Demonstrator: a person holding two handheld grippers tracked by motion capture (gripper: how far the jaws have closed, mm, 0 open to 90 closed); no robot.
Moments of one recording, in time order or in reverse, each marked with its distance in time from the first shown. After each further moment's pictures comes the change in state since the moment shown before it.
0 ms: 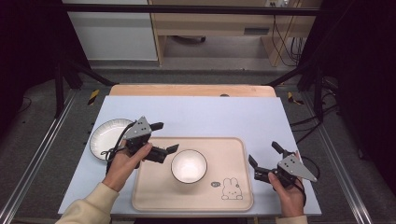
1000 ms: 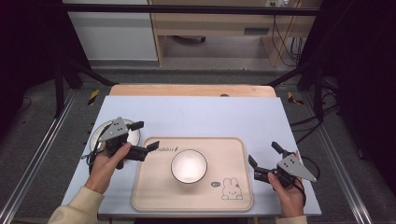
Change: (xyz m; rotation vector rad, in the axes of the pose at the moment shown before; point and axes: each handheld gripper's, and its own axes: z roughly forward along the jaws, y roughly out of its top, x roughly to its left) left arm 0.028 -0.023 -0.042 -0.061 0.078 -0.039; right arm 0.001 0.000 0.000 0.003 -0.003 -0.004
